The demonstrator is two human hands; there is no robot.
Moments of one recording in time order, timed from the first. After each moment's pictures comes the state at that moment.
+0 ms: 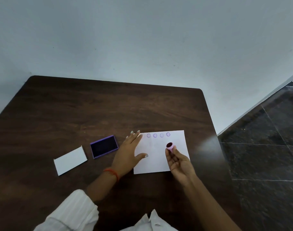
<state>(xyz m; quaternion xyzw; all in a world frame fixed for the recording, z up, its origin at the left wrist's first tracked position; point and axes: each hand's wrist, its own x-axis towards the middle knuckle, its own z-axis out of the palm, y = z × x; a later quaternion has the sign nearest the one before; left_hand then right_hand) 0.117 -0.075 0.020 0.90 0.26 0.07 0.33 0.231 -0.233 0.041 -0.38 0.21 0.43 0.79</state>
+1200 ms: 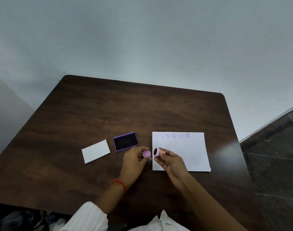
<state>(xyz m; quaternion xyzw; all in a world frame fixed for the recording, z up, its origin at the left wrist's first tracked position) 0.059 -0.089 0.028 0.79 0.40 0.16 0.43 0.170 -0.189 0.040 -0.54 0.02 0.50 0.68</state>
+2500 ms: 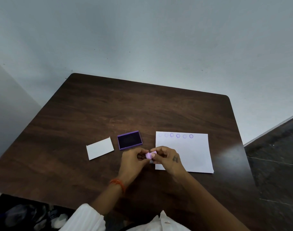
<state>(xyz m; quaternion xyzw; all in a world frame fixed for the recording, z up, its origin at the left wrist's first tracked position) 0.044 -0.089 0.040 0.75 0.42 0.15 0.49 0.167 -0.173 0.044 -0.73 -0.26 0.41 0.48</state>
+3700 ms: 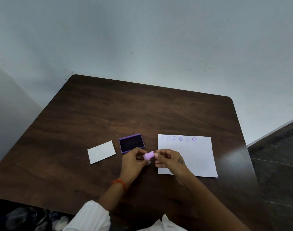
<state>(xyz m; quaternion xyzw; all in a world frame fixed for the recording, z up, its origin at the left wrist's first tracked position) 0.048 -0.074 0.023 0.71 0.44 0.16 0.53 0.176 -0.166 0.035 -0.71 -0.19 0.46 0.49</state>
